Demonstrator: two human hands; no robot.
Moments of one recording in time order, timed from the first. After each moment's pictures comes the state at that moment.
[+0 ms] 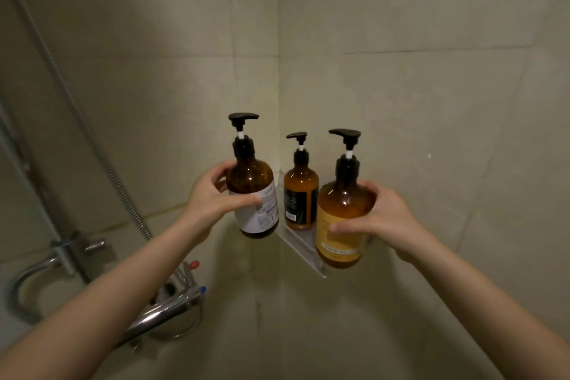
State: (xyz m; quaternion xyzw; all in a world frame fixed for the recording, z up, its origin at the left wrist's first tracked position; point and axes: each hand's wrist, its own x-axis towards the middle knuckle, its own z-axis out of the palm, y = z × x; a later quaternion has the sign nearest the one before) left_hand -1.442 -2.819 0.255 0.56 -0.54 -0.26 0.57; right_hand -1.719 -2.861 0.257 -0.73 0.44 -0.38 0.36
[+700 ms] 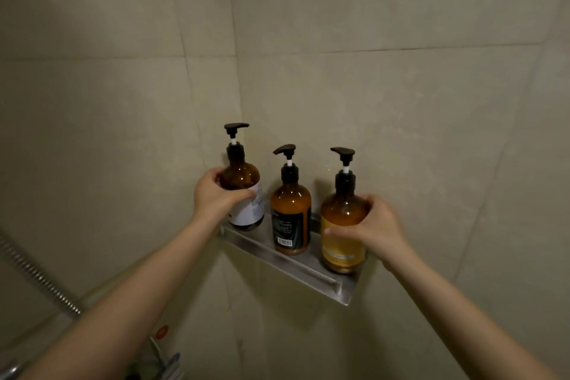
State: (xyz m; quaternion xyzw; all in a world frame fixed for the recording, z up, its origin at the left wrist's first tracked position) left_hand -1.407 -2.984 0.228 0.57 -0.55 -0.26 0.55; right_hand -1.667 -2.899 0.220 -0.56 0.65 -0.46 0.23
